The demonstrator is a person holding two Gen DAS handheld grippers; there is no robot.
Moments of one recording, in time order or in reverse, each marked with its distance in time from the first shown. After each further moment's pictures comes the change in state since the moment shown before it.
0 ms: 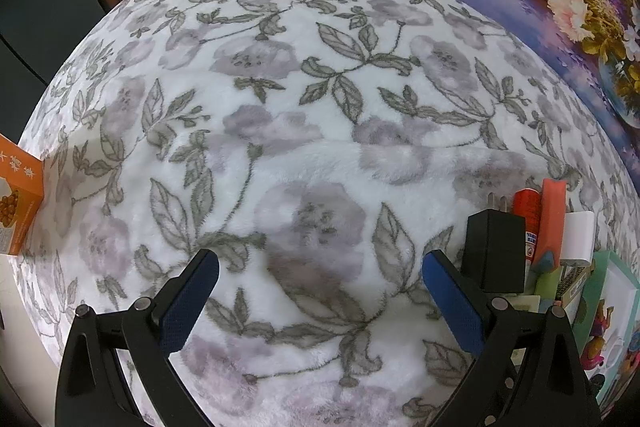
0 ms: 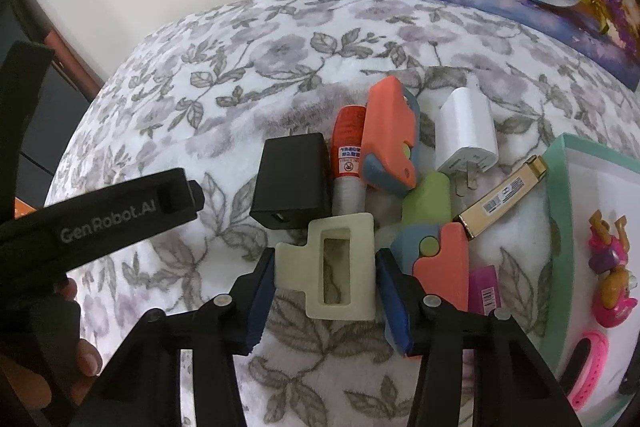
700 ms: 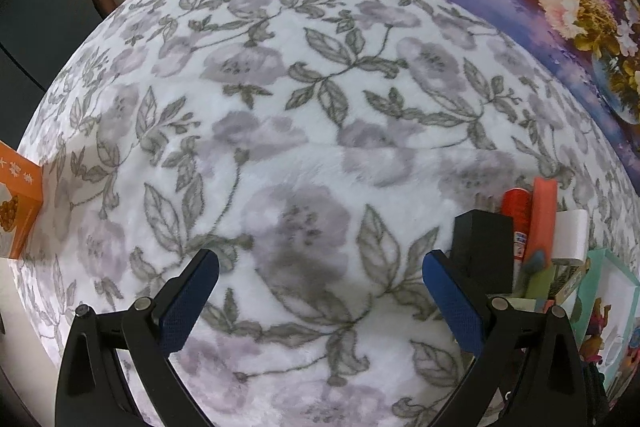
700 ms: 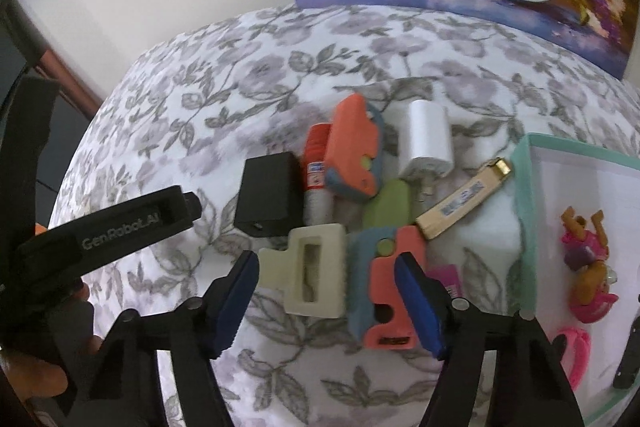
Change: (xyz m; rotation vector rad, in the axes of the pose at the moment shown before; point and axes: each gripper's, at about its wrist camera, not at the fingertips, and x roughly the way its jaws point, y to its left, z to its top) left arm -0.003 -0.010 0.001 0.017 -0.009 -0.003; right arm -0.018 -0.016 0.003 0.040 -0.018 0.002
